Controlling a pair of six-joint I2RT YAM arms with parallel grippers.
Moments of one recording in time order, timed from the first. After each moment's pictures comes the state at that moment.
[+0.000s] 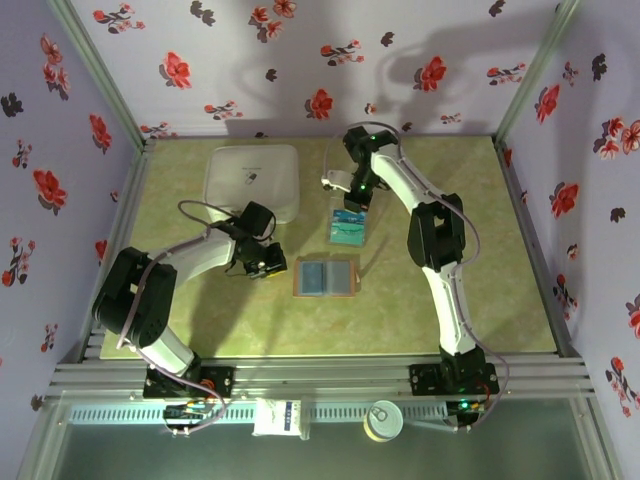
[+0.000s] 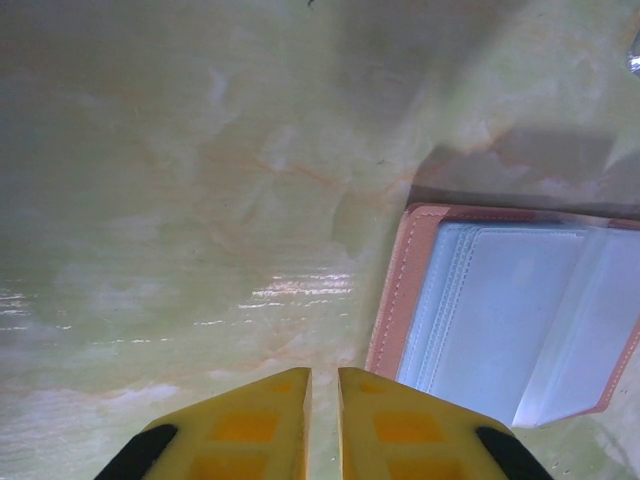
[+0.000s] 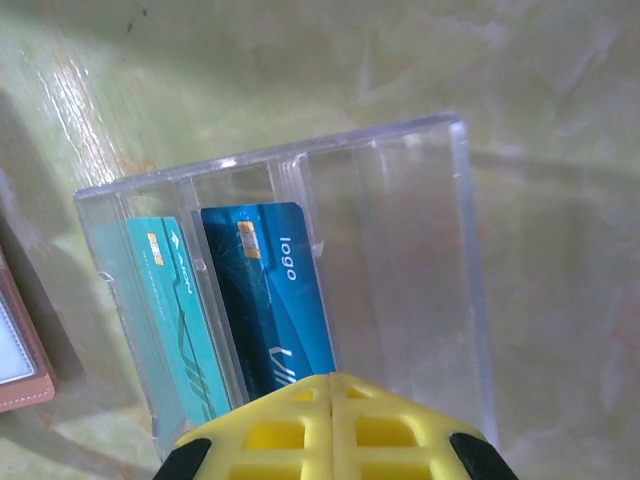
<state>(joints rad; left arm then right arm) -0.54 1.61 0.93 -0.54 0.28 -0.72 0.43 2.37 2.22 -1.32 -0.22 -0.85</state>
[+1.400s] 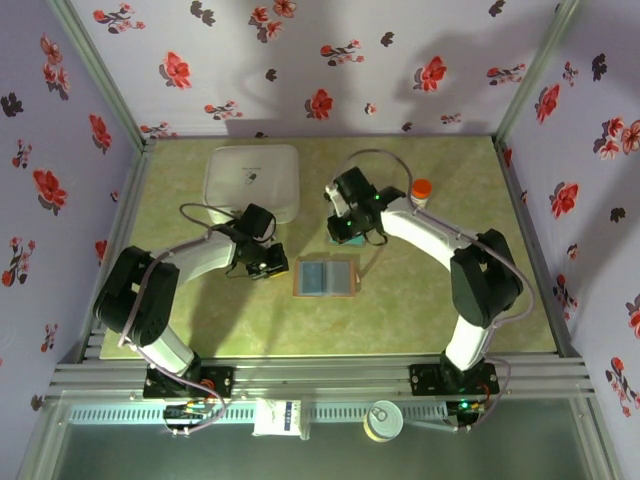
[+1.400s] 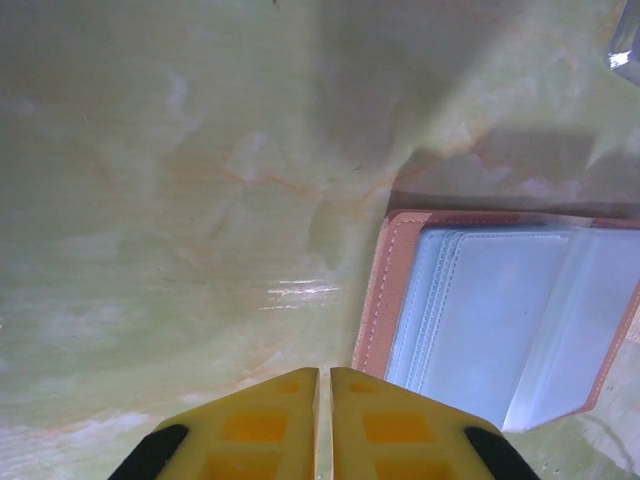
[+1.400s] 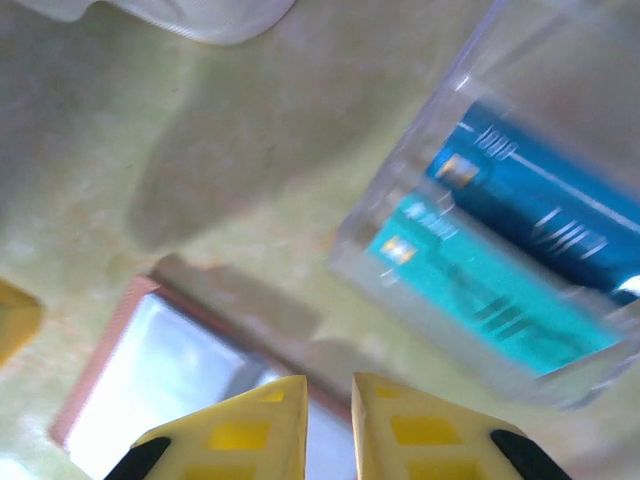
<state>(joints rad) -0.54 1.62 0.90 -0.47 0.32 -0.72 0.65 1.75 1.32 -0.64 -0.13 0.21</state>
